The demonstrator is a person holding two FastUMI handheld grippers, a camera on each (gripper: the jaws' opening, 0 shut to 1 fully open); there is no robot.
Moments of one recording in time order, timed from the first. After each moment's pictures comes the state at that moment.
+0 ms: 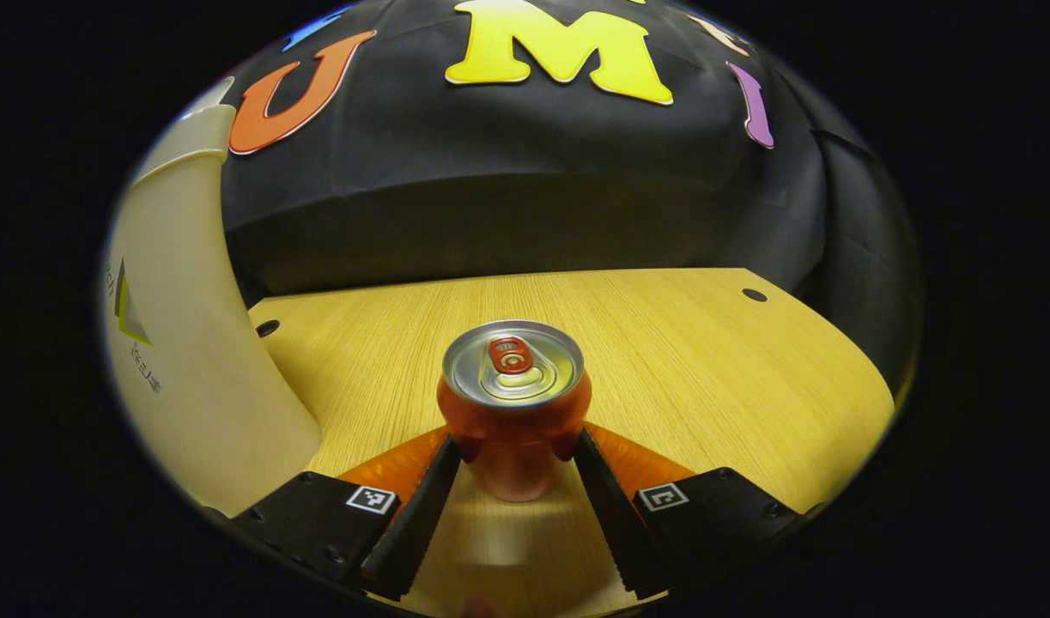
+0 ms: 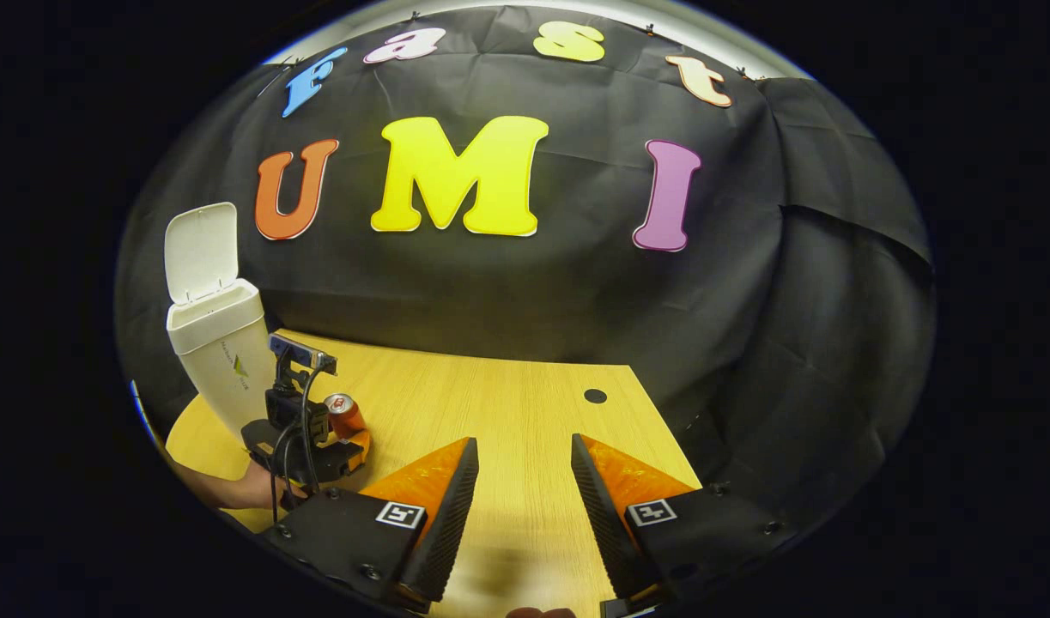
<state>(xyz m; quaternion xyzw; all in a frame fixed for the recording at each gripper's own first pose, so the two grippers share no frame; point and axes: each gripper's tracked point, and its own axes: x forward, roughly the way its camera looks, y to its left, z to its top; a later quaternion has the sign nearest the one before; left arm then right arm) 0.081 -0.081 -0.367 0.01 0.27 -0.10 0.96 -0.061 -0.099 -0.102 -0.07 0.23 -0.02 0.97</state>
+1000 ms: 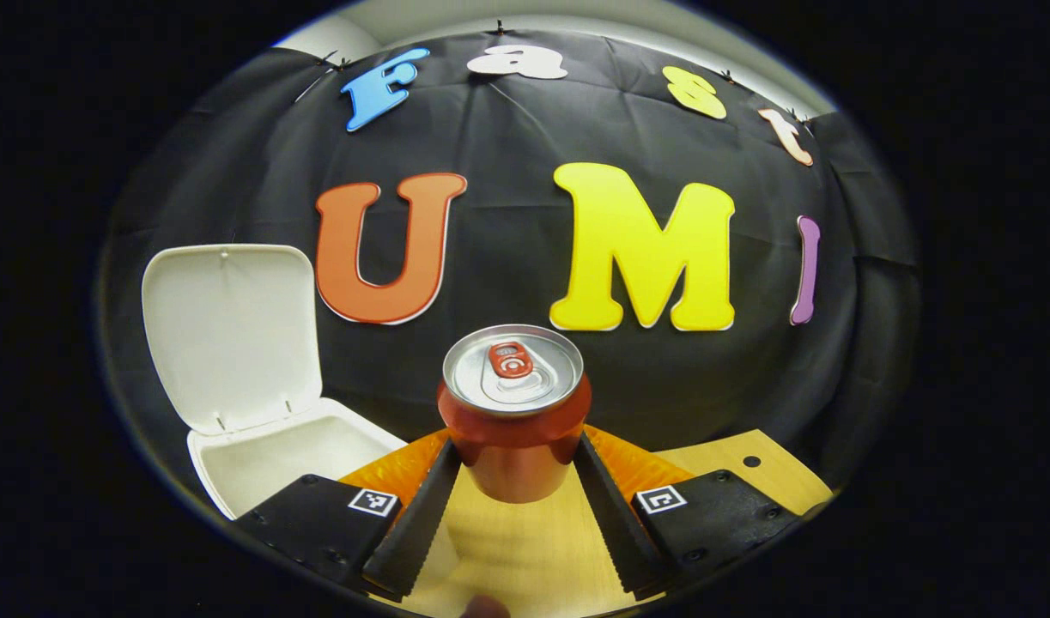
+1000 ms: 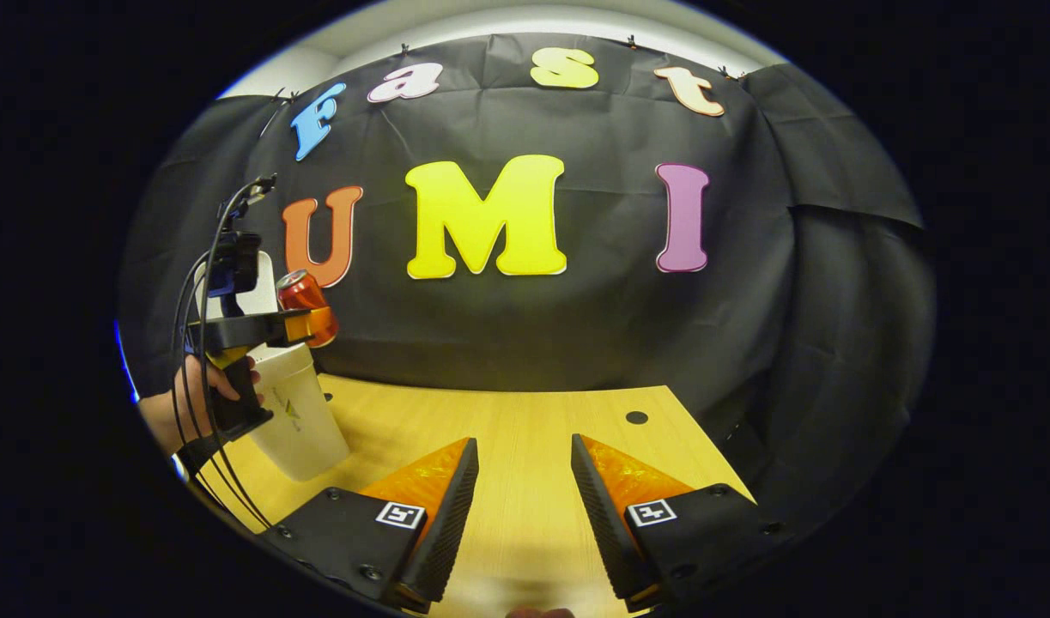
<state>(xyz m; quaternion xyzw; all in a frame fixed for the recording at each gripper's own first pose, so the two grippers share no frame) 0.113 0.042 -0.067 -0.02 0.08 0.00 1.00 -0.070 -0.050 -0.076 -0.01 0.18 0.03 0.98</state>
